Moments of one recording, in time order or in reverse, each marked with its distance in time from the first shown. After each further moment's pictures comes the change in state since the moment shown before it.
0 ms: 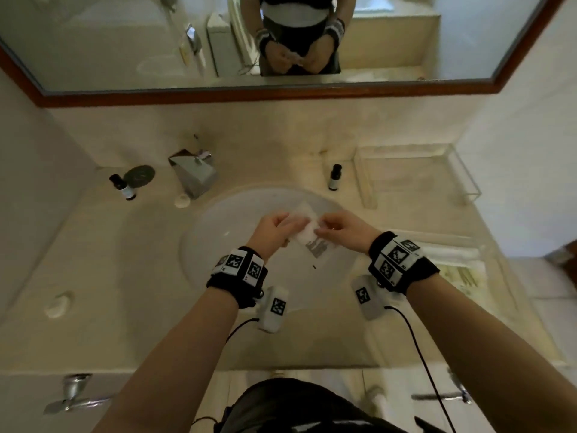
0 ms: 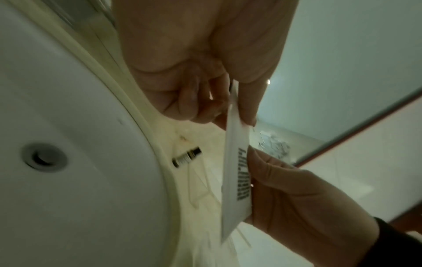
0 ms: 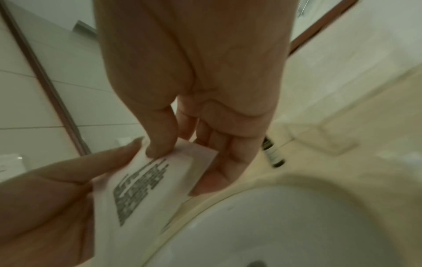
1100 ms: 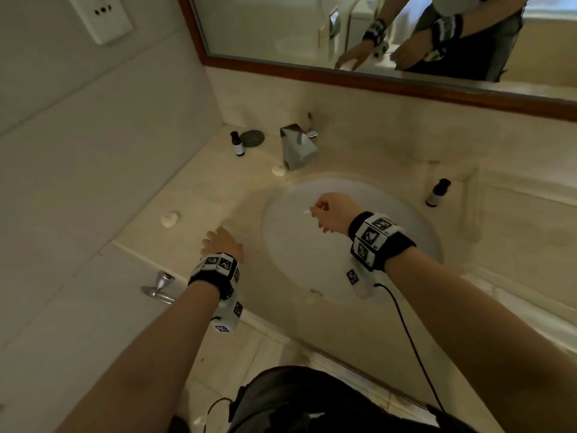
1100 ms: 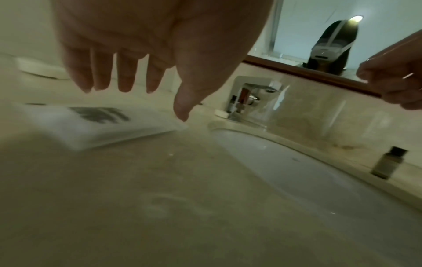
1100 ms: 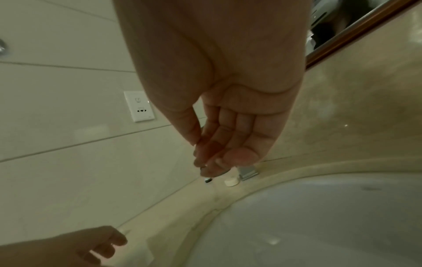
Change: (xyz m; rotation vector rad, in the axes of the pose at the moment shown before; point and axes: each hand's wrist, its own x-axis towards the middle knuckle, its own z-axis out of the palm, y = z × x) left_hand -0.096 -0.099 -0.142 0.850 0.726 -0.854; right_hand 0.062 -0.099 0.092 -0.283 -0.210 -0.164
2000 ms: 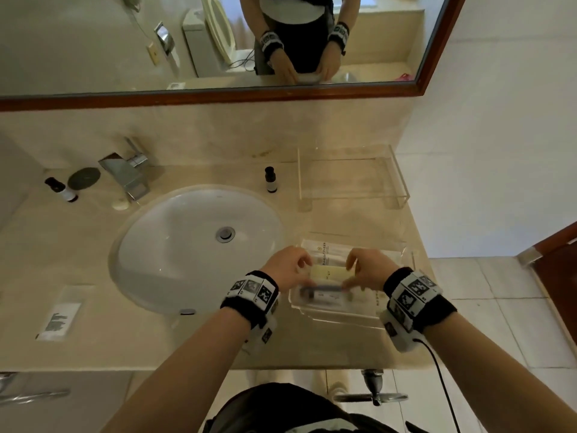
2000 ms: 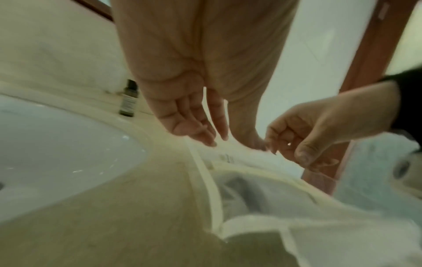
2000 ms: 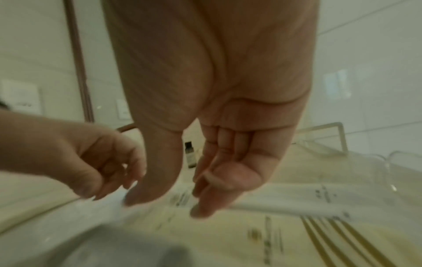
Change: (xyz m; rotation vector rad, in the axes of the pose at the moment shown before) left_hand -0.250 0.242 0.104 -0.002 -0.522 1.135; right_hand -0.237 0.262 -0.091 -0.107 0.091 0.490
